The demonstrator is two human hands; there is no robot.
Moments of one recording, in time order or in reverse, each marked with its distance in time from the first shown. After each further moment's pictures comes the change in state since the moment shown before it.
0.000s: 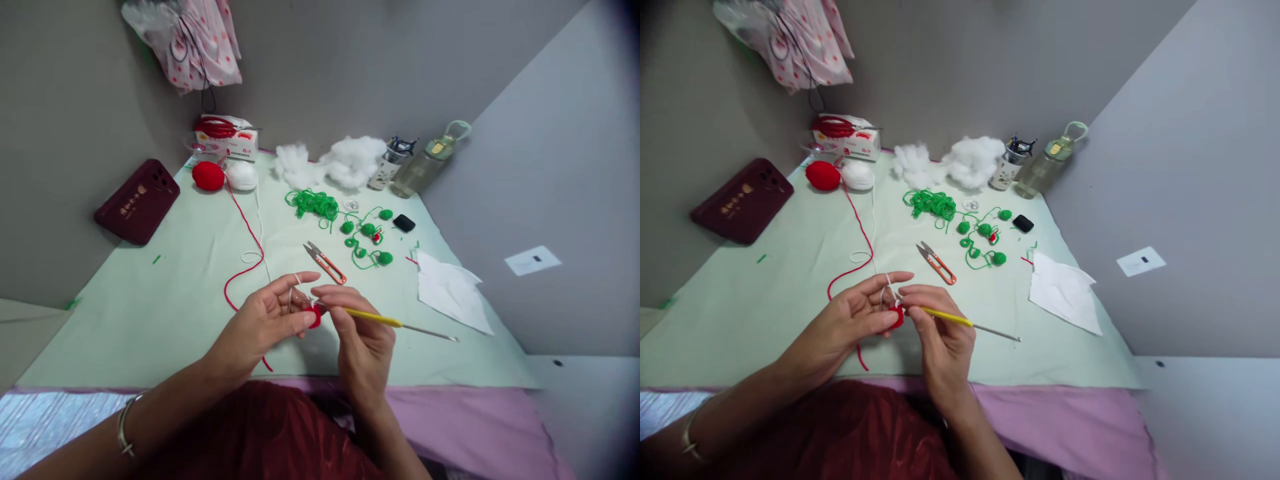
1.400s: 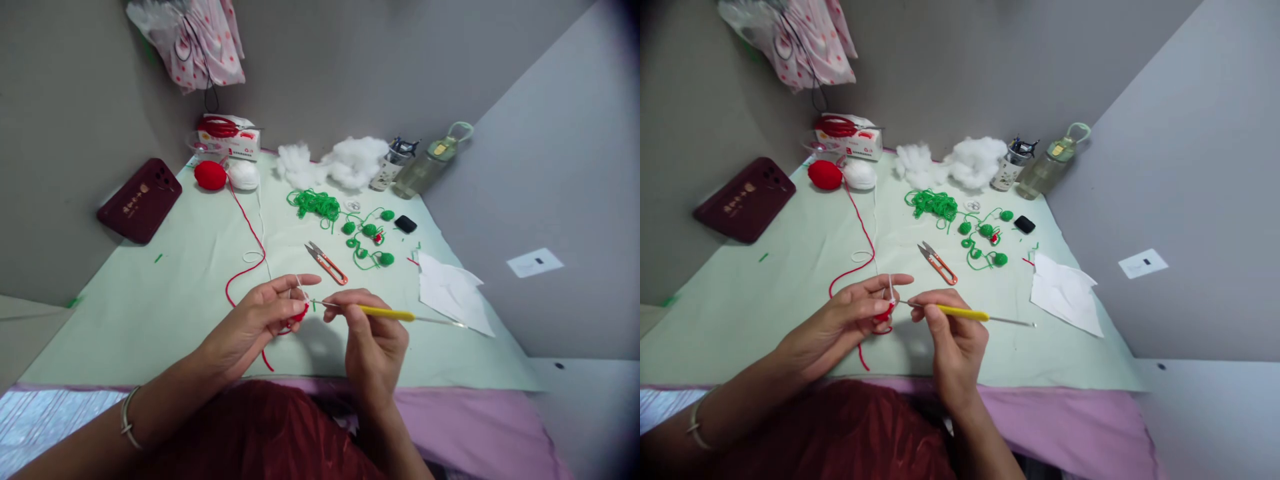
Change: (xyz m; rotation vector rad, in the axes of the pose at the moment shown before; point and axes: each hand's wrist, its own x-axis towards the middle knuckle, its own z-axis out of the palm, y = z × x) left_hand 0.002 -0.002 -0.012 -0.135 -0.015 -0.109; right_hand -0.004 0.003 -0.007 0.004 0.031 0.040
